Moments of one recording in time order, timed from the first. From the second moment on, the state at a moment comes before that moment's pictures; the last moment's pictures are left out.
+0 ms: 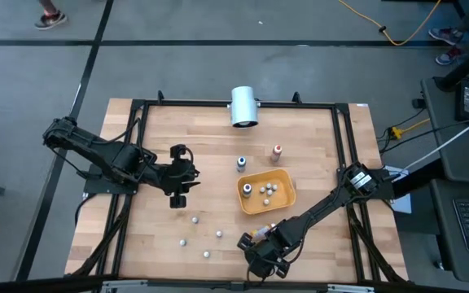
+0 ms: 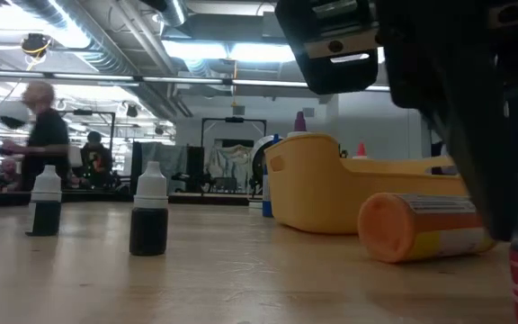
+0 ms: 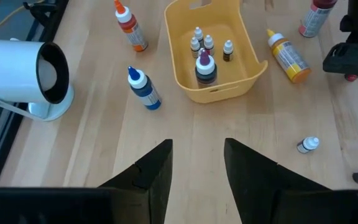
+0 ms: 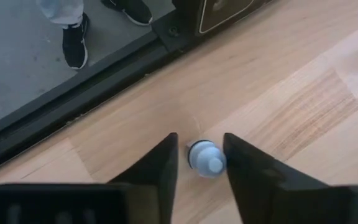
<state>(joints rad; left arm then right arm) -0.38 1.23 1.23 -0.89 -0.45 -0.28 0.61 2.10 1.47 -0.42 -0.13 -0.37</state>
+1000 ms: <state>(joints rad) -0.38 1.23 1.23 -0.89 -0.51 -0.26 0.46 1.70 1.47 -0.76 0.15 -0.23</state>
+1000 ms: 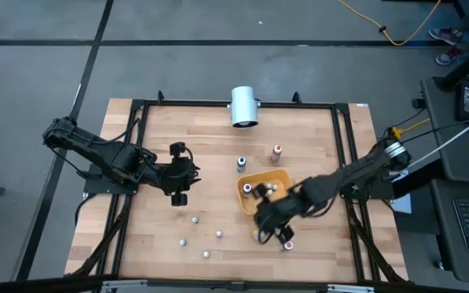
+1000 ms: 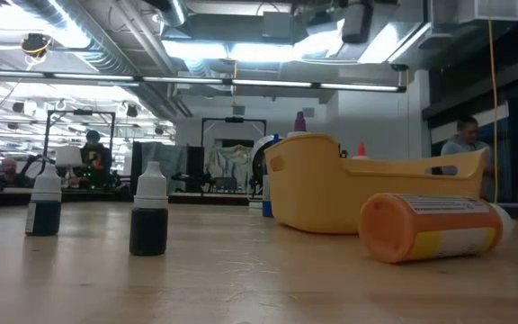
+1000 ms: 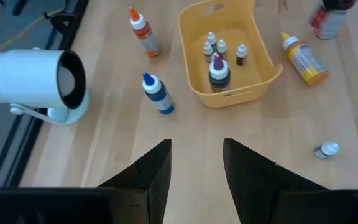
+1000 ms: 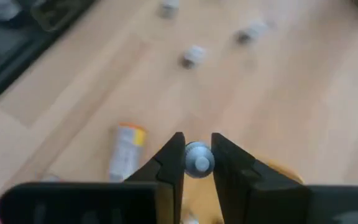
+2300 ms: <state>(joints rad) -0.35 1.23 1.23 -0.77 -0.66 -0.33 0.19 1.41 0.77 -0.45 -0.09 -0.22</state>
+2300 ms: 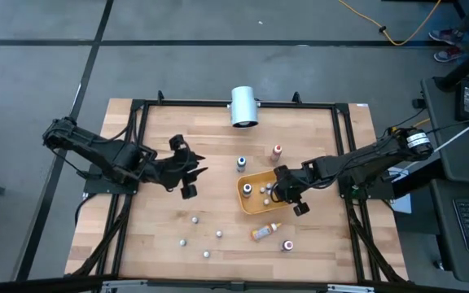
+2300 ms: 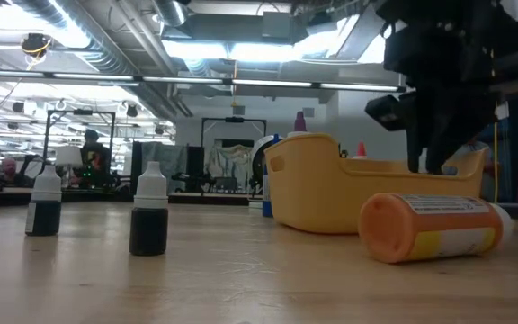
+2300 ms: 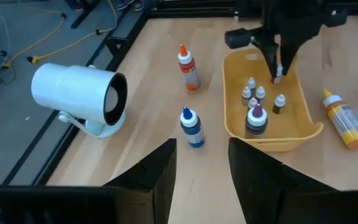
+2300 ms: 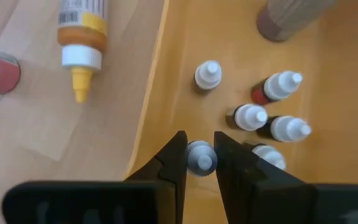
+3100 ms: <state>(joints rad) -0.28 1.23 1.23 -0.76 -0.64 -0.33 0.14 1.41 0.66 -0.31 -0.10 -0.22</state>
